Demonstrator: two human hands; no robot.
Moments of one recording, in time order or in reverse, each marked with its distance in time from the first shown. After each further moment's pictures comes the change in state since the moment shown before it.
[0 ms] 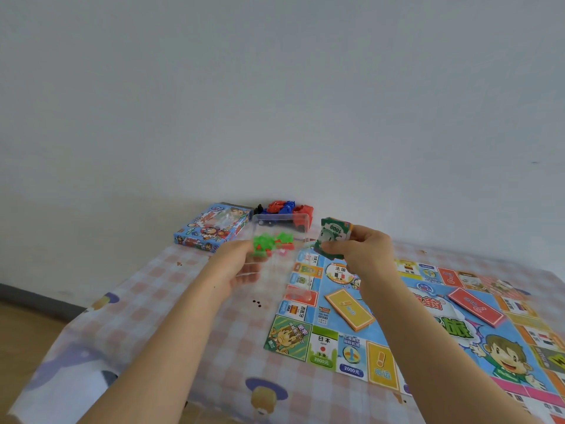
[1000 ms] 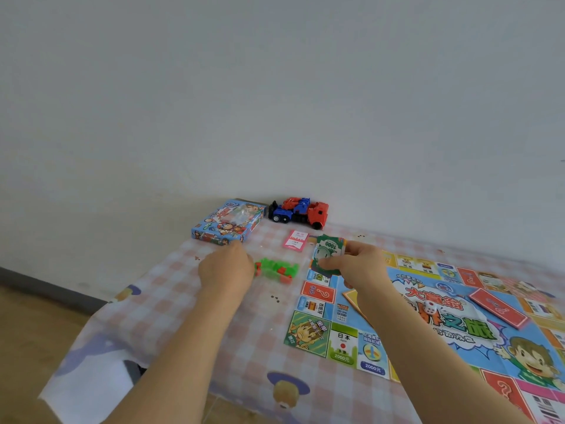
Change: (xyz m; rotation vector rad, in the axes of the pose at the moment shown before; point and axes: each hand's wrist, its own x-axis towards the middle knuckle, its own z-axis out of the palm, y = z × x) left_hand 0.017 -0.026 -0.028 1.359 0.487 0.305; right_hand 0.002 0.026 0.029 -0.084 -0.089 0.085
